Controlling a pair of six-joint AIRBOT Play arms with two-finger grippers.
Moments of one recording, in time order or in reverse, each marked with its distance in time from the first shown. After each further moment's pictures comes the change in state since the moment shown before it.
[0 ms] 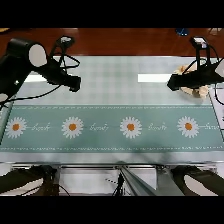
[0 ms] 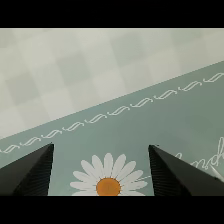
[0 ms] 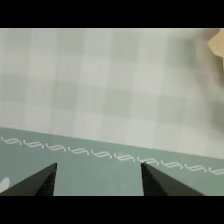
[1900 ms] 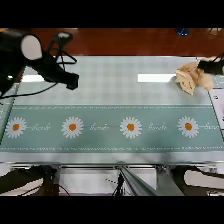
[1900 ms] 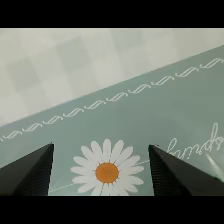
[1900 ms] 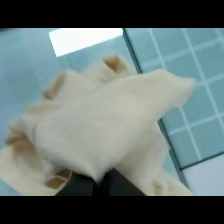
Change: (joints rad) left arm 0.000 0.013 0.126 -0.004 -0.109 0.000; right arm -0.351 -0.285 0.114 -0.235 -0.569 0.180
